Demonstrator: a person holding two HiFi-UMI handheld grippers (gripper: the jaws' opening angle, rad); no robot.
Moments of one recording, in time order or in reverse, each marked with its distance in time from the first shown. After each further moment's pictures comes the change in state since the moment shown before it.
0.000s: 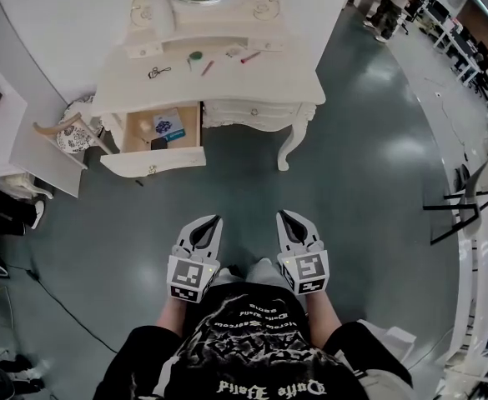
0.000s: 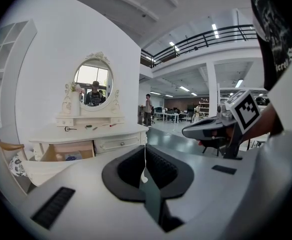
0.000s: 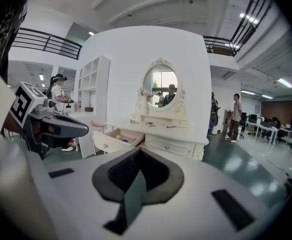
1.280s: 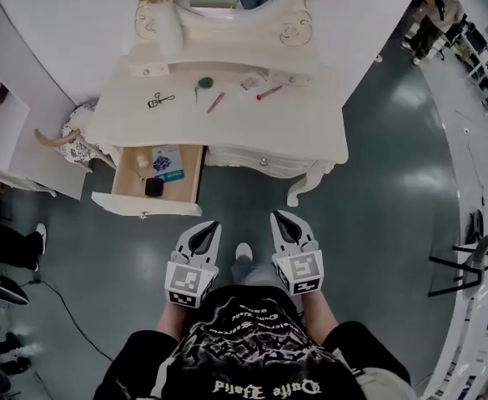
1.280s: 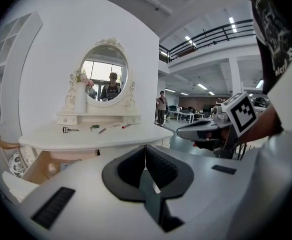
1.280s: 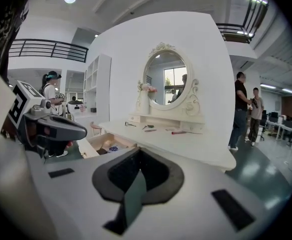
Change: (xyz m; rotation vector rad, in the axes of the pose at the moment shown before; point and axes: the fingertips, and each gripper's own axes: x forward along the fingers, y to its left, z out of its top) left arm 0.175 0.106 0.042 -0.082 0.032 0.143; right arm 0.208 -0.109 0.047 -0.020 0.006 0.178
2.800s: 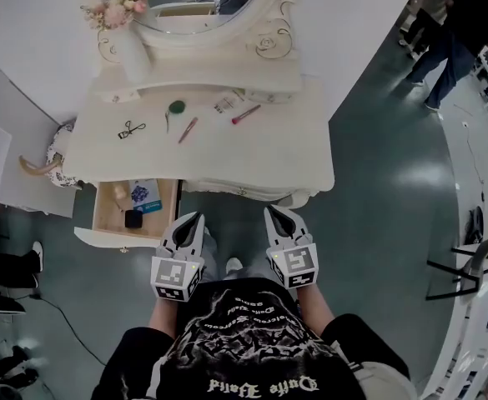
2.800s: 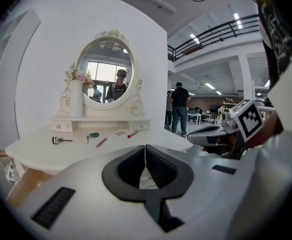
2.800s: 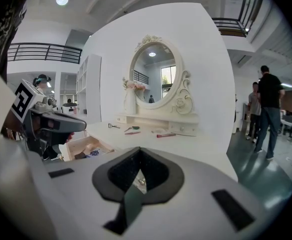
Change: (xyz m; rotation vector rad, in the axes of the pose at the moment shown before) left arm 0.121 0.046 0.051 -0.020 -0.005 0.066; right arm 0.076 -0.113 0.015 0.035 0.004 -0.007
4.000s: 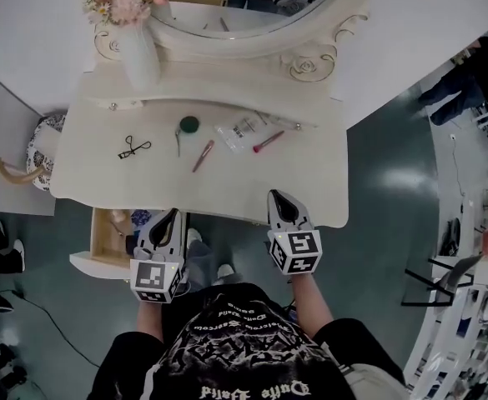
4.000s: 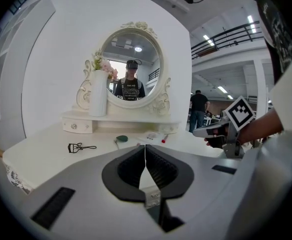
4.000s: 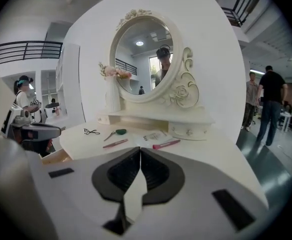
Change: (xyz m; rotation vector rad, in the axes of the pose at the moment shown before) left arm 0.050 0.163 0.016 -0.079 0.007 0.074; right arm 0.155 -0.032 0.050 0.107 0.113 -0.109
